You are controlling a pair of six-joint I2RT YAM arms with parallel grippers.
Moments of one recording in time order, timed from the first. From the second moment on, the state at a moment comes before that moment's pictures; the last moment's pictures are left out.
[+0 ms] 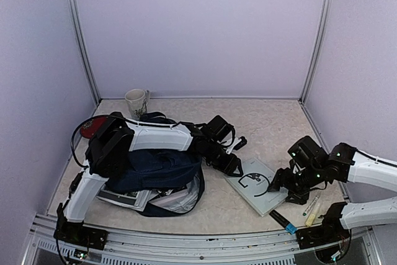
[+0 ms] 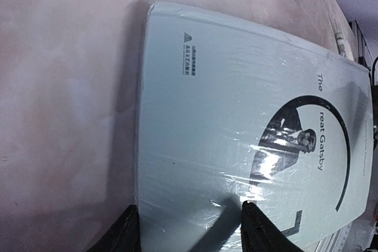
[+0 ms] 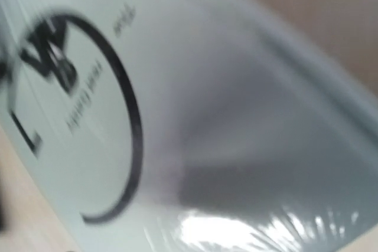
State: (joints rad) left arm -0.97 2.39 1.86 -0.41 0.45 -0.27; right arm 0.74 0.94 0.59 -0.73 -0.09 1.16
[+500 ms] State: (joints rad) left arm -1.08 2.38 1.83 -0.40 0.50 -0.22; right arm 0.85 0.82 0.50 -0.94 -0.25 1.30
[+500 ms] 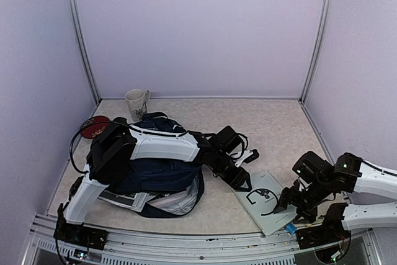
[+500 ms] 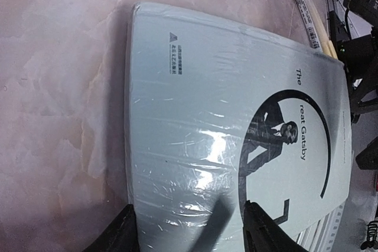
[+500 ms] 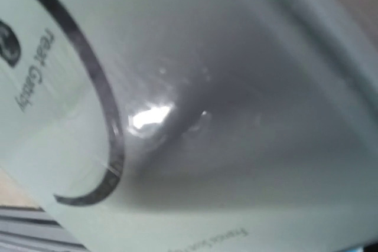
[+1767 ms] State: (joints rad) left arm -1.08 2.37 1.80 -0.39 0.63 -0.22; right arm 0.38 0.89 0.57 -0.90 -0.12 0.89
